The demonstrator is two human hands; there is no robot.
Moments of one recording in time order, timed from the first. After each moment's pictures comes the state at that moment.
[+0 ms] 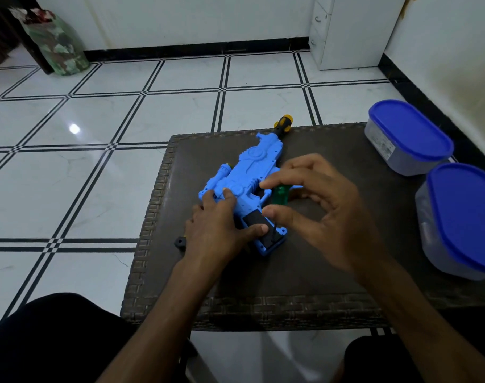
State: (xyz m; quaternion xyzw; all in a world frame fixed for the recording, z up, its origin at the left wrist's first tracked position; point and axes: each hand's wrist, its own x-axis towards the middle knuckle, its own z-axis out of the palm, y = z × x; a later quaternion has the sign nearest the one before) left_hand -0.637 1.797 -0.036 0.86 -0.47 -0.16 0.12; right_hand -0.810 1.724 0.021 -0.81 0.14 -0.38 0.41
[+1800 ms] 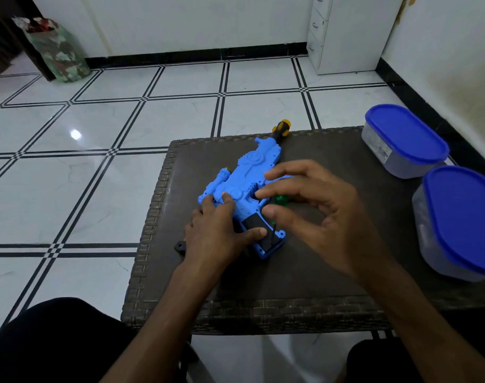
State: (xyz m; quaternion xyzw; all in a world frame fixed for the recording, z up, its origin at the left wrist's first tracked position) left_hand -0.636 1.798 -0.036 0.86 -0.47 -0.15 0.12; right_hand -0.812 1.725 0.023 -0.82 0.15 -0.38 0.41
